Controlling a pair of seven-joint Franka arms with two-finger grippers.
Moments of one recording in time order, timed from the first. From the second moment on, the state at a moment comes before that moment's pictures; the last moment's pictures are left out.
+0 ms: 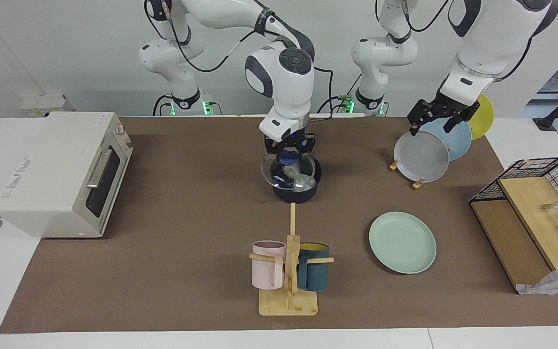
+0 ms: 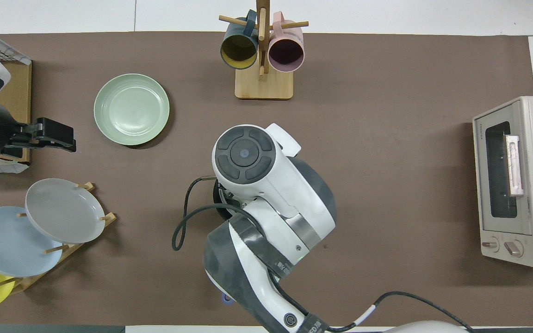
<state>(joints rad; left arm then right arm) -0.07 -0.02 -0.10 -1.59 -0.04 1.54 -0.18 0.62 0.32 0.01 -1.53 0.02 1.82 0.58</state>
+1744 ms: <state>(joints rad) -0.62 0.27 -0.12 -1.97 -0.07 2.21 -0.68 0.04 0.19 0.00 -2.04 -0.05 2.19 -0.23</state>
